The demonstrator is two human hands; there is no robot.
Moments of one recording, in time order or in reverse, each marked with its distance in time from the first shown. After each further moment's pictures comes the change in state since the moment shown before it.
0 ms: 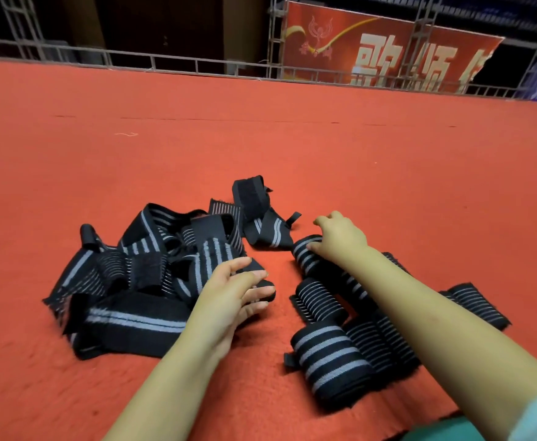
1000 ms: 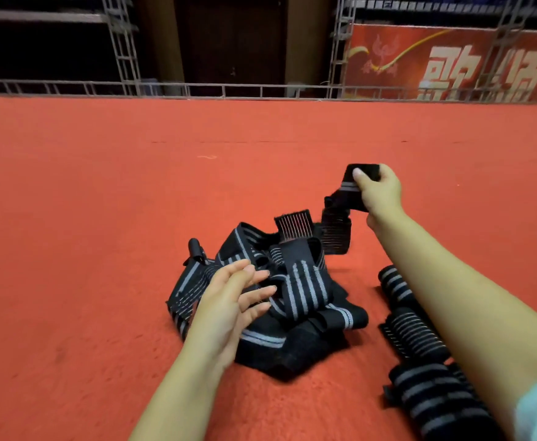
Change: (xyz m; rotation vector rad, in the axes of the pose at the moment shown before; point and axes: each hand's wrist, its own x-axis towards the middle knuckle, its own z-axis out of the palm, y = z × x) left_hand -0.020 0.052 -0.105 -0.120 0.175 0.164; right_hand 0.066 -0.115 -0.052 1.383 0.470 -0.032
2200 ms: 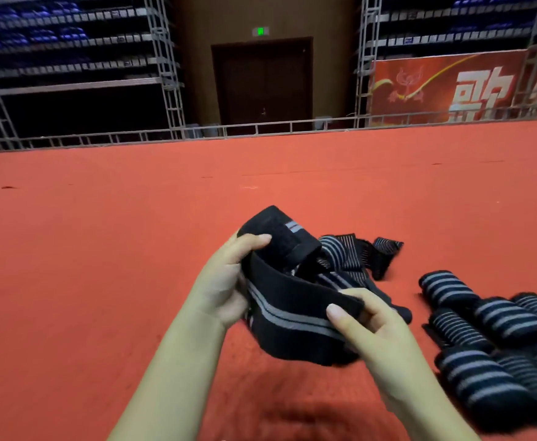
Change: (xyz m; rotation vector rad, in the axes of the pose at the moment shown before) left_hand -0.076 0.109 -0.030 -0.029 -0.254 0.136; right_hand -0.299 -0.090 -0.021 0.315 -0.549 0.107
